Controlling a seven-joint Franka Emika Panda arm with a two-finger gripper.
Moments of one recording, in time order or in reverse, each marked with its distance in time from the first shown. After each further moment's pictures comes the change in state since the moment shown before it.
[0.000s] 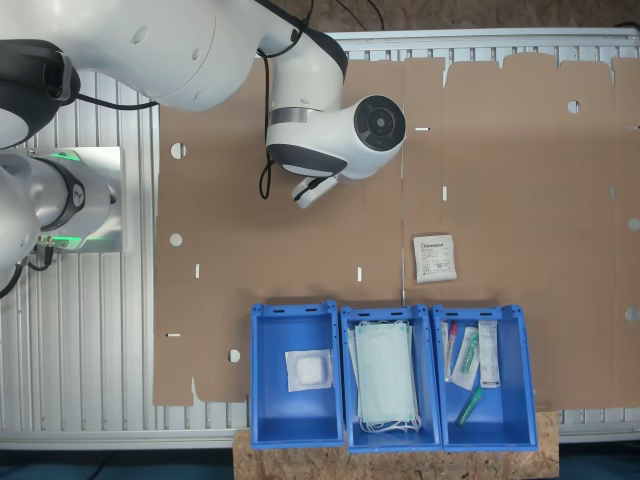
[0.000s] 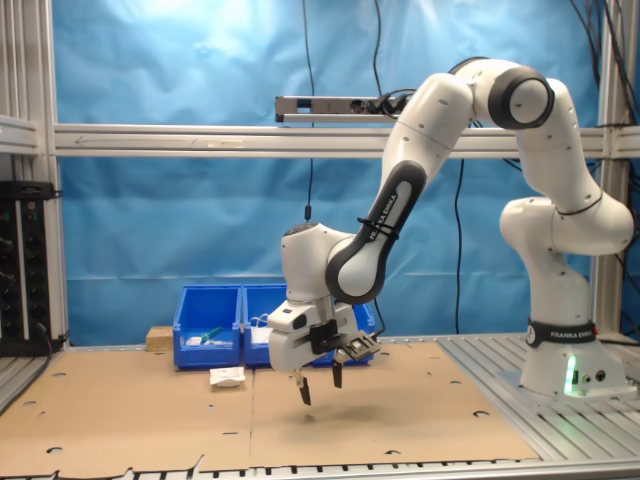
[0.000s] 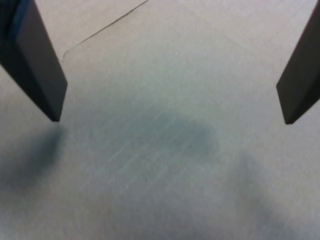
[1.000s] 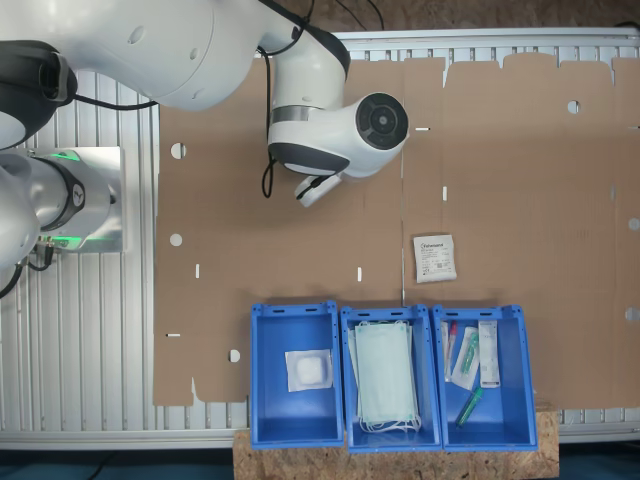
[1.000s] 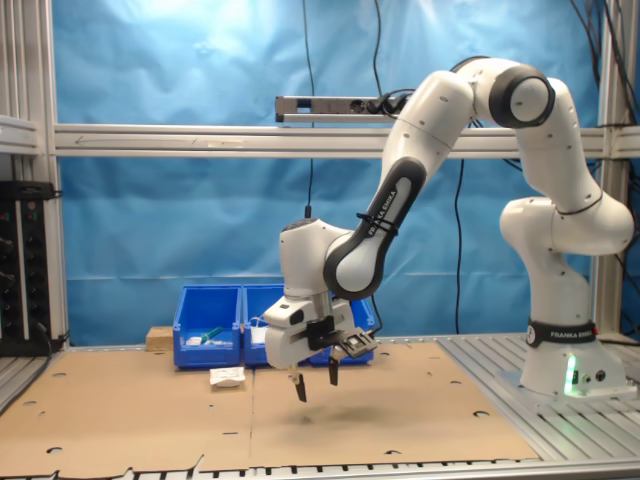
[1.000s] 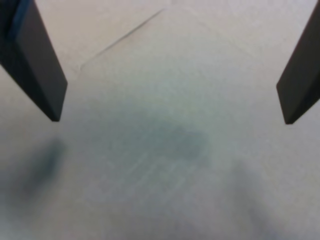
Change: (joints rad) arm 0.000 -0.011 0.000 0.011 0.000 -0.001 0.000
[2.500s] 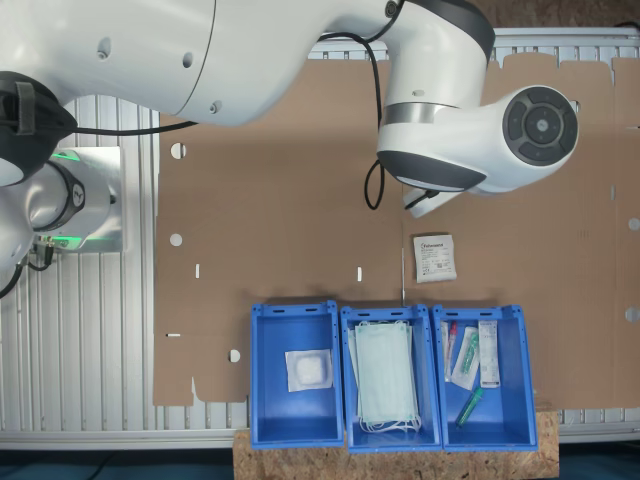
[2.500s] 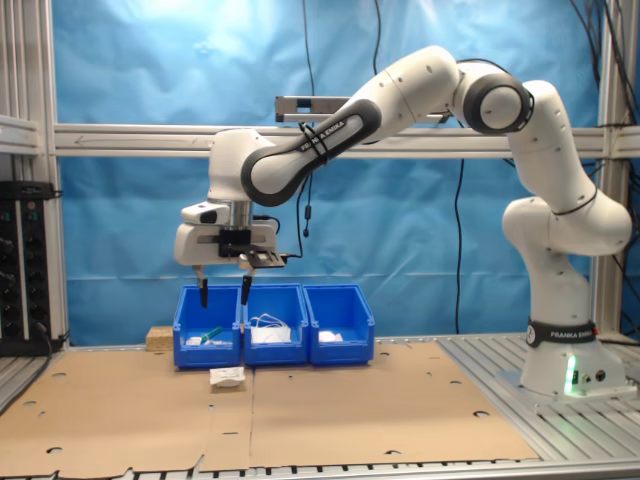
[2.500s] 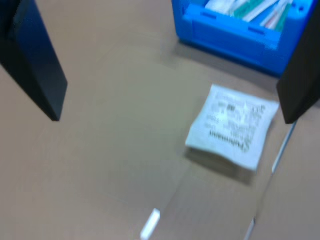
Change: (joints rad) arm -0.134 0.037 -0.070 0.534 -0.006 -0.309 0.072
